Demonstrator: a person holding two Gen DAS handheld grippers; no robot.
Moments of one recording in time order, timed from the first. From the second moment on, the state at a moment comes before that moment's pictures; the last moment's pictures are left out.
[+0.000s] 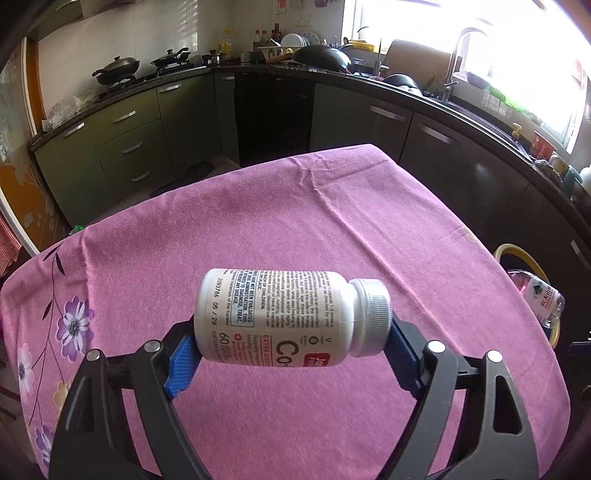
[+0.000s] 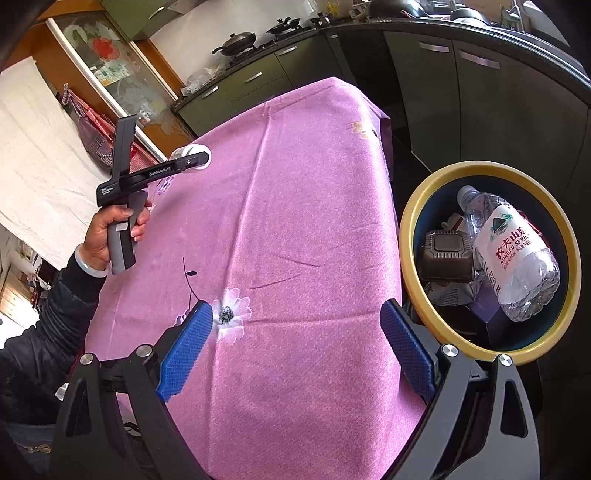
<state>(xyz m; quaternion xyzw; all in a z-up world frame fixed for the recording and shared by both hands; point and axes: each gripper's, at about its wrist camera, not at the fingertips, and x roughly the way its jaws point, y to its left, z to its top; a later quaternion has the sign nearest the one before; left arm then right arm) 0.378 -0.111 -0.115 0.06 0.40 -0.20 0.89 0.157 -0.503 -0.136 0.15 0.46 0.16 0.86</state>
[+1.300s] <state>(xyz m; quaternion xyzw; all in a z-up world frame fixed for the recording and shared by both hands) 0.270 -0.458 -0.163 0.26 0.44 -0.54 0.67 -0.022 -0.629 -0.153 0.30 0.38 0.06 0.87</state>
